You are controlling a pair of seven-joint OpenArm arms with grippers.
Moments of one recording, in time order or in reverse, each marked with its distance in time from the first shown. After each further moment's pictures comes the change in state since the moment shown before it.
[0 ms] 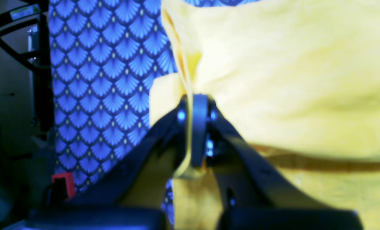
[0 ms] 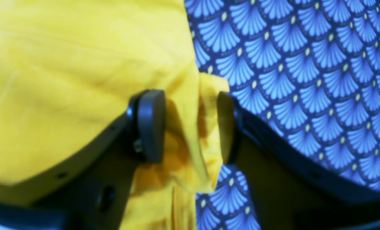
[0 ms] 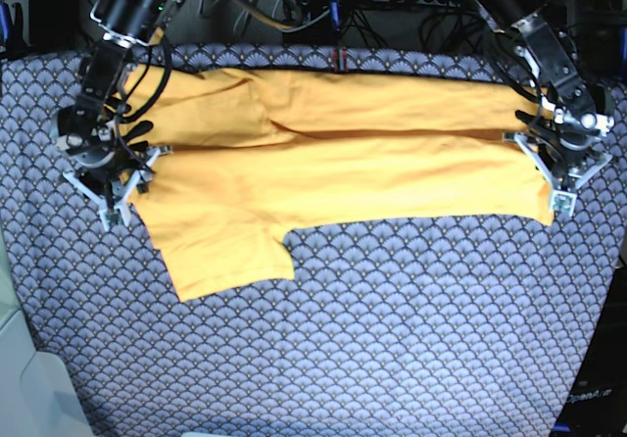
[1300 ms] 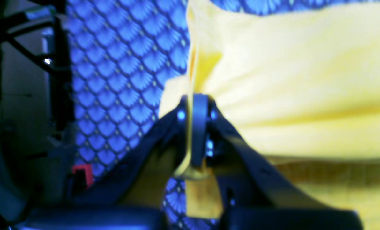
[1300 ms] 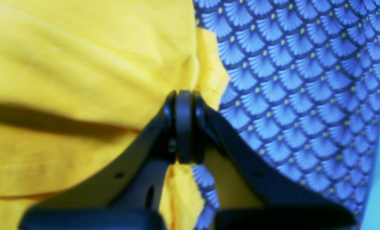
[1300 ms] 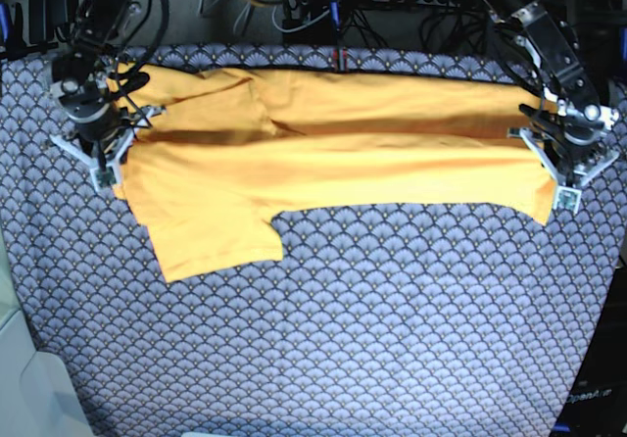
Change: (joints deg) left arm 2.2 0.0 0.0 4.7 -0.1 -0.1 0.2; right arm -12.7 -2.2 0.1 15.6 2.0 0.2 0.0
